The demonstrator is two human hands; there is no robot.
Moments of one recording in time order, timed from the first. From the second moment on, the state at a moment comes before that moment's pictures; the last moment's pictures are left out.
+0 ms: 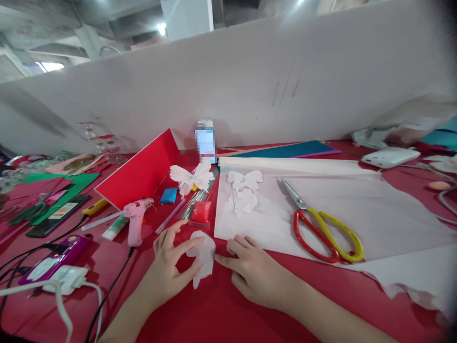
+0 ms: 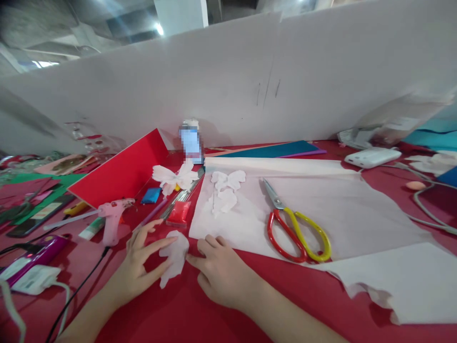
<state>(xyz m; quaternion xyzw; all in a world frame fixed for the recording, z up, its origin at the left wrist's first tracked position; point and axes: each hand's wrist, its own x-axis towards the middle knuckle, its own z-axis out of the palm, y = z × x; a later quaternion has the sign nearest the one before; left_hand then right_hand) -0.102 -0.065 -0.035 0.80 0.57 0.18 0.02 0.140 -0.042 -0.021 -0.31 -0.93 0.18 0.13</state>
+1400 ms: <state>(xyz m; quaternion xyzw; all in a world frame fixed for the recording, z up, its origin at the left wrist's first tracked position) -0.092 -0.068 -0.029 0.86 0.50 0.10 -0.01 0.138 -0.041 -0.042 -0.24 -0.94 0.02 0.23</state>
